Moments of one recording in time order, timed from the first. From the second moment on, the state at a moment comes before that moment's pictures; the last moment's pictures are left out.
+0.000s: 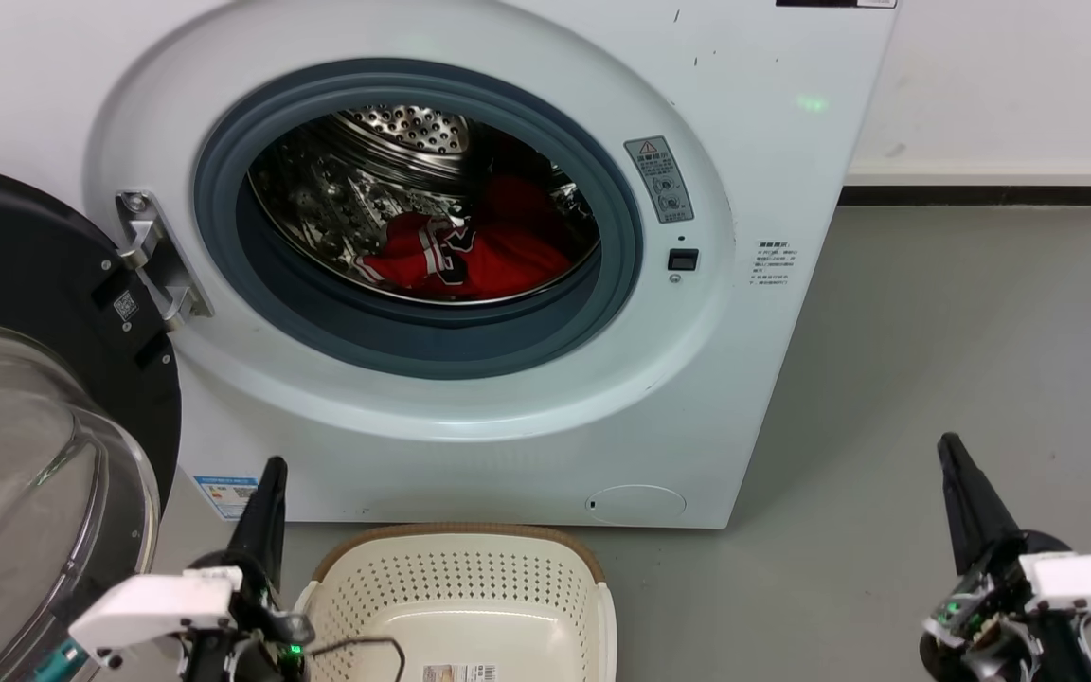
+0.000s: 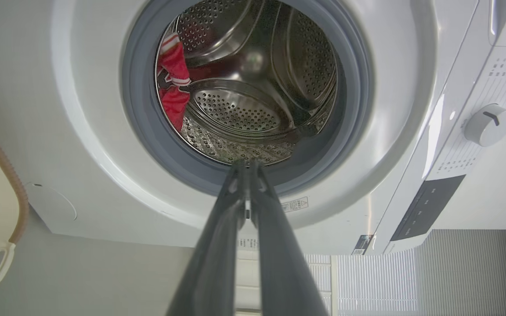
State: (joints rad) left arm -0.10 0.05 0.11 0.25 -1.61 -0.13 0.11; right arm -0.10 -0.05 -0.11 0.25 1.62 0.13 0.11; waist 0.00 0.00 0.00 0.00
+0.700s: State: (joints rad) left arm -0.04 0.05 0.10 0.26 -1.56 -0.13 0.03; right arm -0.04 -0.05 -0.12 0.30 1.50 0.13 0.04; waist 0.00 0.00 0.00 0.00
